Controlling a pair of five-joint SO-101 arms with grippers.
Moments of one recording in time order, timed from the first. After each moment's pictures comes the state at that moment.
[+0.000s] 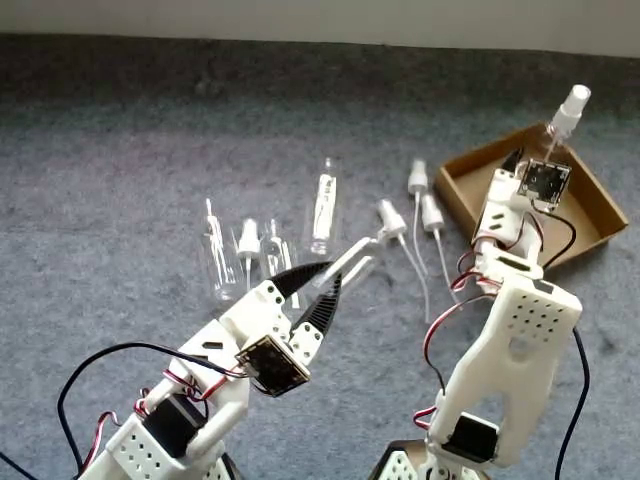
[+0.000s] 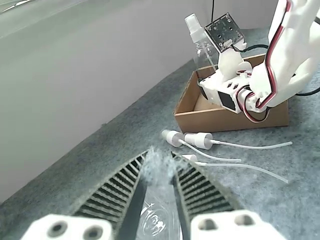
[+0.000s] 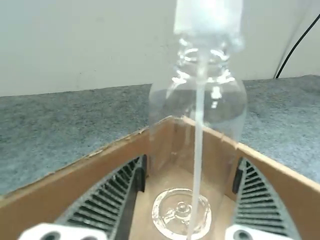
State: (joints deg) left arm 35.9 -104.3 95.9 24.3 -16.6; right arm 15.9 46.1 17.1 -52.5 4.7
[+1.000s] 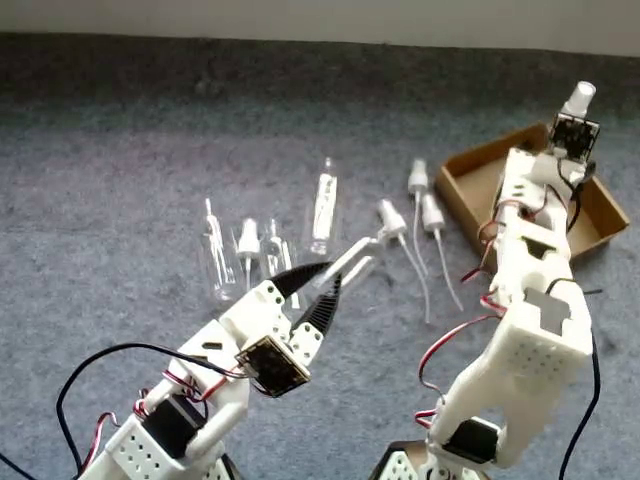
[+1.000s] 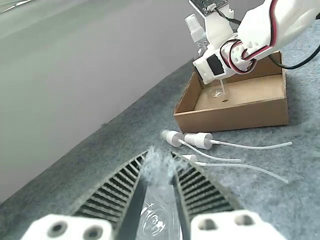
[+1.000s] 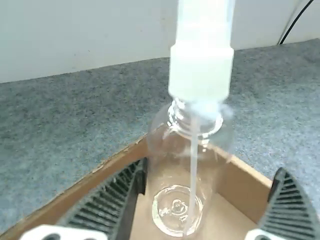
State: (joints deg) left arm 35.9 -104.3 95.9 24.3 -16.6; right arm 16.4 25.5 17.3 -17.6 3.6
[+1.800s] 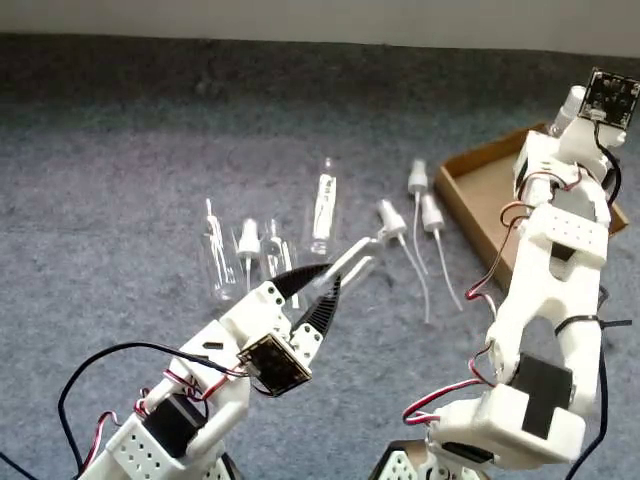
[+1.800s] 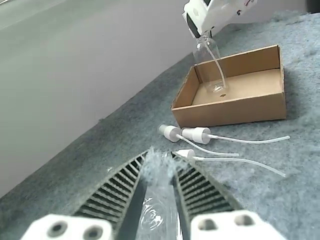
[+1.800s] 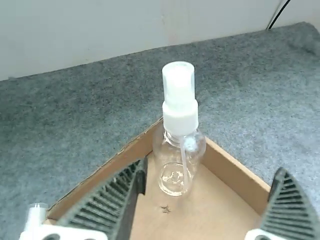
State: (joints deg) left arm 35.9 -104.3 95.9 25.7 -16.6; right arm 16.5 -3.4 17.4 20.9 3.5
